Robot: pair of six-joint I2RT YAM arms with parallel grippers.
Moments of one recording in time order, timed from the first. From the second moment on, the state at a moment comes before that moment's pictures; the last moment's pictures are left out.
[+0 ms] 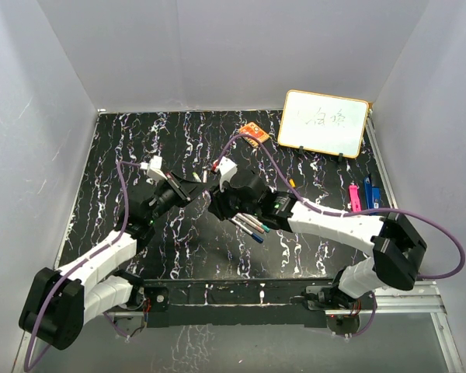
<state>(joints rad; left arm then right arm) -0.42 1.03 0.40 0.50 0.30 -1.03 0.98 1.44 1.03 -0.08 -0.01 0.25</state>
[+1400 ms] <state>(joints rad) -0.18 1.47 0.99 0.12 0.21 -0.72 0.87 1.26 0.86 -0.23 0.13 0.32</state>
